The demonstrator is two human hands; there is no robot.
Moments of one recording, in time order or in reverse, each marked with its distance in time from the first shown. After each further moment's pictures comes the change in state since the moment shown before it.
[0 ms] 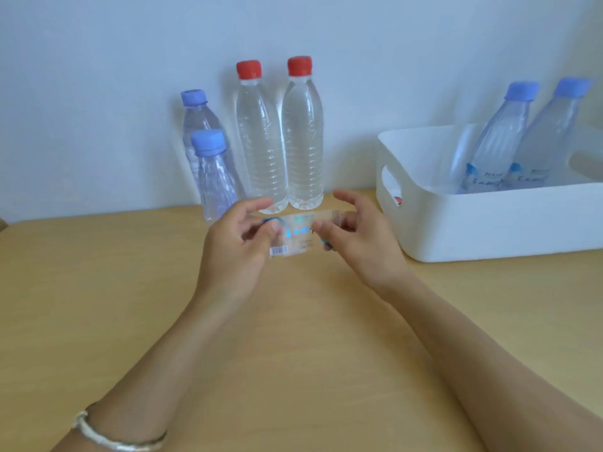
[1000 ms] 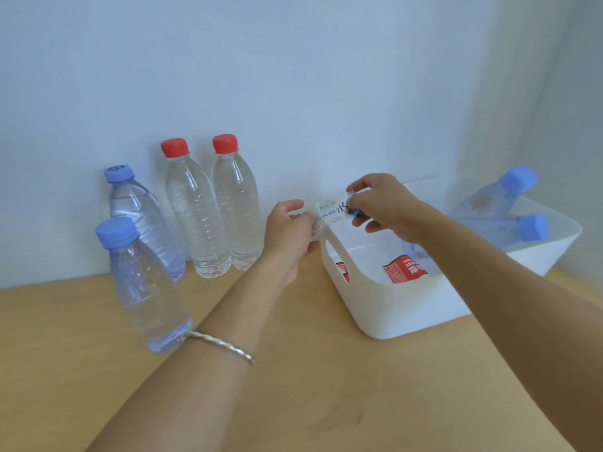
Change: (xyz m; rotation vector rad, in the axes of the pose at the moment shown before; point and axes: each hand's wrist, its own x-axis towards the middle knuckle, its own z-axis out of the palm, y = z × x) left_hand 0.102 0.065 0.159 -0.386 -0.144 -0.398; right_hand 0.106 -0.051 -0.148 -0.292 0.053 0.245
